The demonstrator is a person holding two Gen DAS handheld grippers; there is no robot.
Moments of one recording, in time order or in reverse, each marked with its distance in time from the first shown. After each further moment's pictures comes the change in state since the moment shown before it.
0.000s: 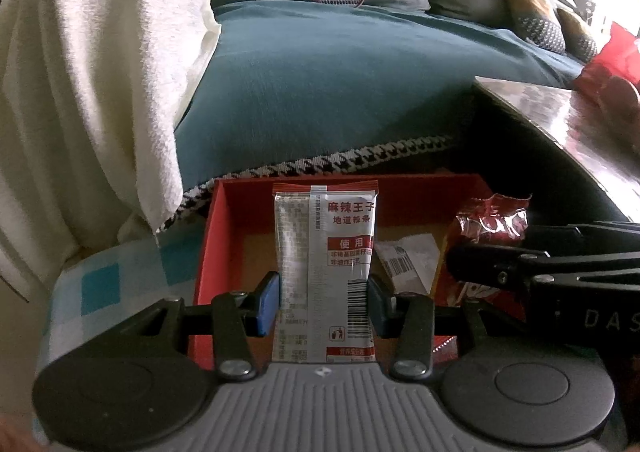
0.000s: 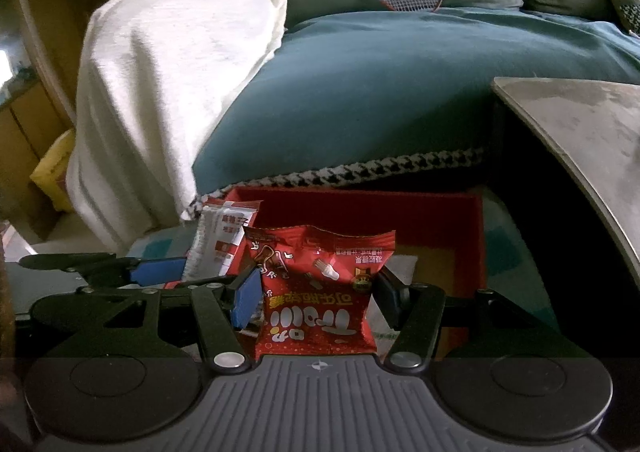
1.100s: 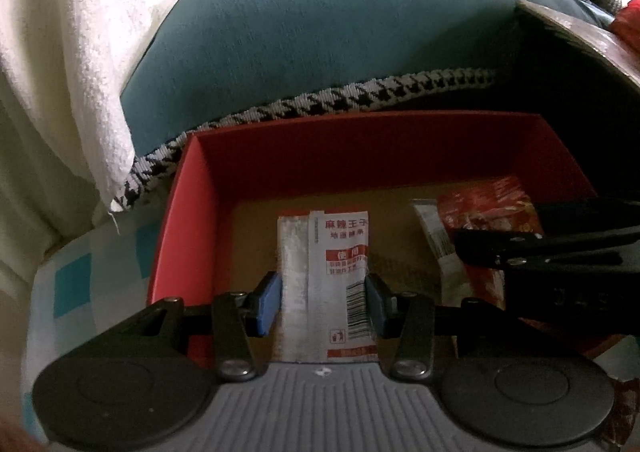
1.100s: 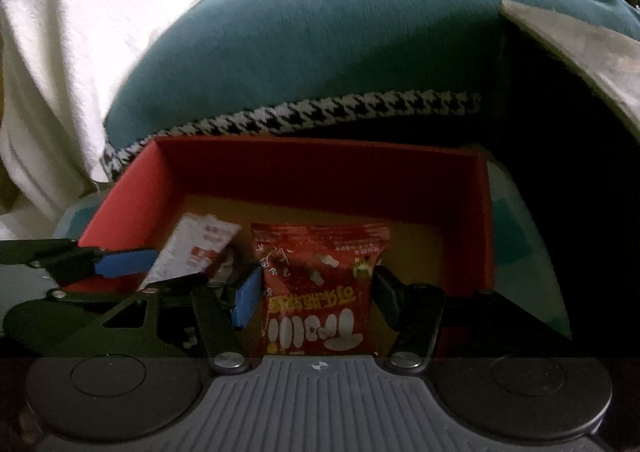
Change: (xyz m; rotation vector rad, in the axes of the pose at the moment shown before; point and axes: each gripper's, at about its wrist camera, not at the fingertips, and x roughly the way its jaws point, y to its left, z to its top) left arm 0.078 -0.004 -0.007 0.057 0.139 0.077; right arm 0.087 -0.029 0.003 -0.007 0.158 -0.082
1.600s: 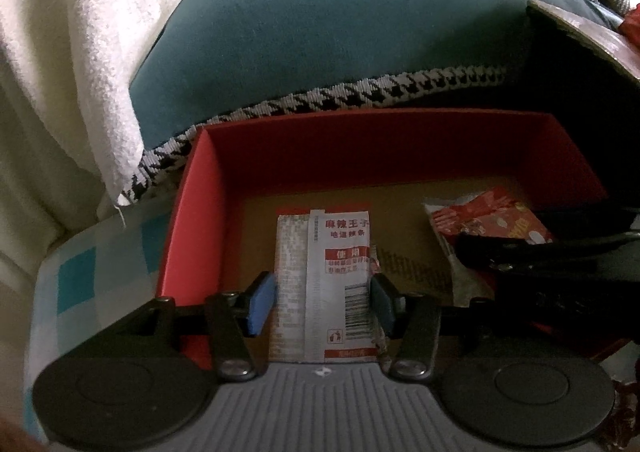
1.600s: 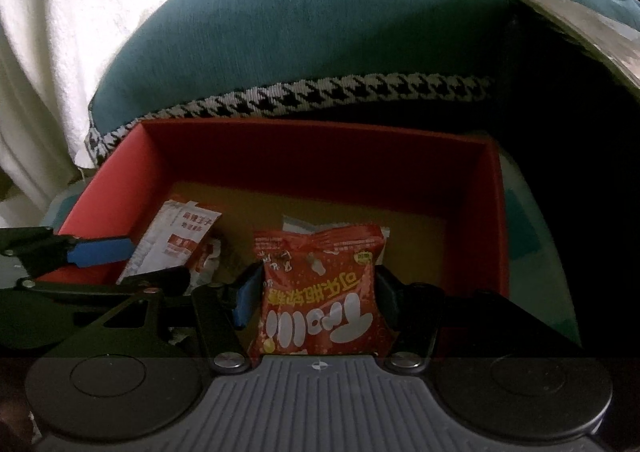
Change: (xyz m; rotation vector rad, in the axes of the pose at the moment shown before) left arm 0.005 0.006 0.000 -0.019 0.016 0.010; right arm 0.015 0.001 0.000 -0.026 0.032 -0.015
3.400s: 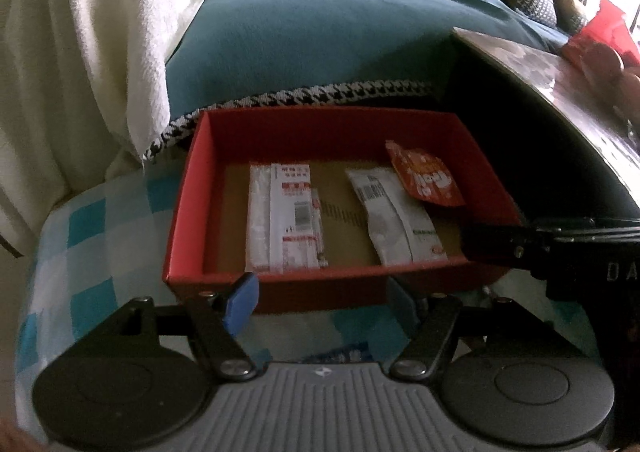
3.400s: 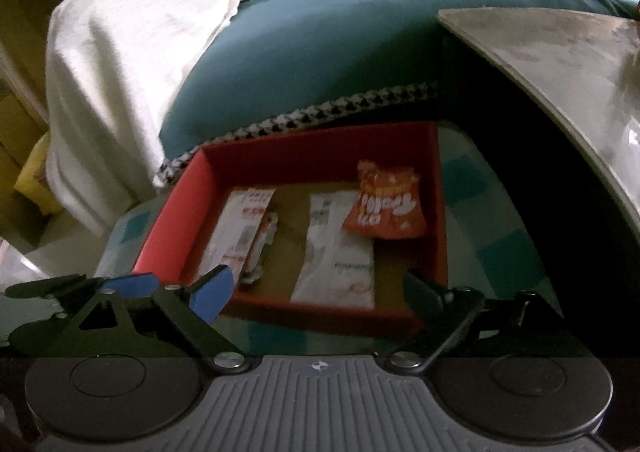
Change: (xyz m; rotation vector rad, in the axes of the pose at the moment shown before) left arm -0.098 -0.005 -0.052 -0.033 -0.032 -0.140; right arm -0.110 -0.001 -0.057 0.146 -0.060 0.077
